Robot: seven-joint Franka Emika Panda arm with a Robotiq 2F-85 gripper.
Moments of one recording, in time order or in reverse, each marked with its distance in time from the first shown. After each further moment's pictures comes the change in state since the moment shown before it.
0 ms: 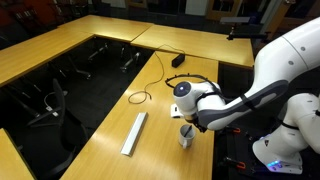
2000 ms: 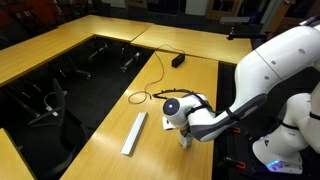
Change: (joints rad) arm 0.025 0.178 0.038 0.112 -0.146 0.027 0.003
